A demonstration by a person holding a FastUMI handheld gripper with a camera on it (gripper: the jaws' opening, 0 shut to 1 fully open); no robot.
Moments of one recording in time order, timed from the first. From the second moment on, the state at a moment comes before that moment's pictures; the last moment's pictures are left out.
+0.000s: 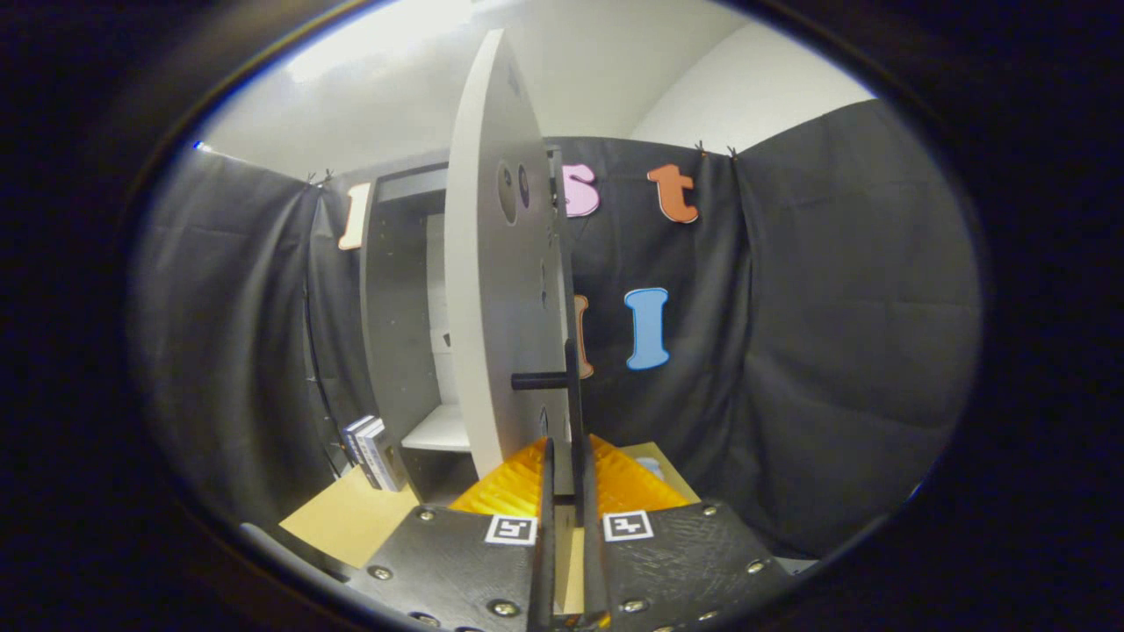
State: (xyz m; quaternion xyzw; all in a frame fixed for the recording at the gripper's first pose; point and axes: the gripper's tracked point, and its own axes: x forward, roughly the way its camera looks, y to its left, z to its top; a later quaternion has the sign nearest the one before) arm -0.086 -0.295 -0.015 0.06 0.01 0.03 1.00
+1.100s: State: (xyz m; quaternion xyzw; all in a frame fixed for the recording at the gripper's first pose) arm -0.147 -0.303 0.019 0.12 -0.04 -0.03 0.99
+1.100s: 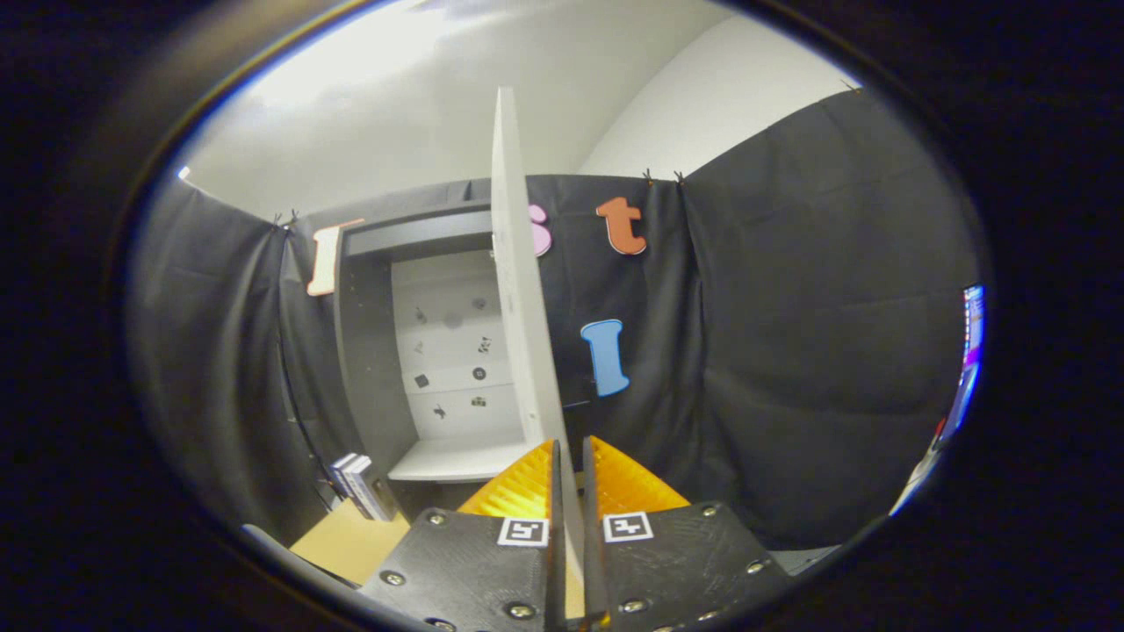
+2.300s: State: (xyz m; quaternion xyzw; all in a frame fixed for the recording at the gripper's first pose) arm -0.035 -0.043 -0.347 0.05 0.23 0.05 0.97
